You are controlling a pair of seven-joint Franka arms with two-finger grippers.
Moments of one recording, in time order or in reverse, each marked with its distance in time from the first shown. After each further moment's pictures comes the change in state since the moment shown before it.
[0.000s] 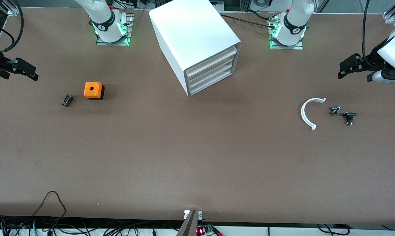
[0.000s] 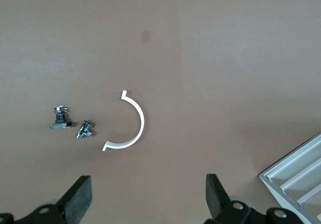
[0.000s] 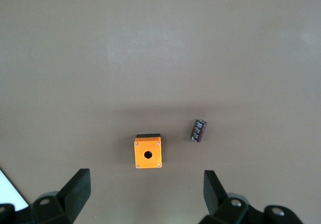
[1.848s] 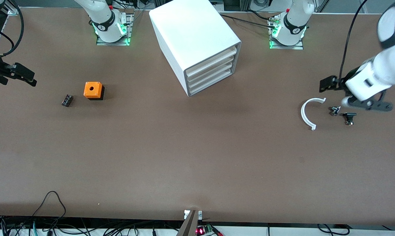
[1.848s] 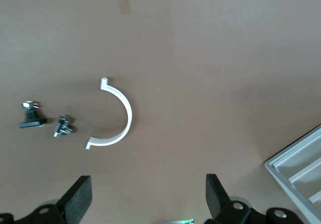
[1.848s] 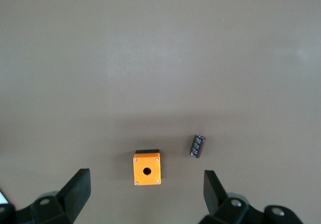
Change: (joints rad) left arm -0.004 0.215 -0.045 0.014 0.006 -0.004 0.023; right arm -0.001 0.016 -0.003 0.000 0.000 0.079 0.000
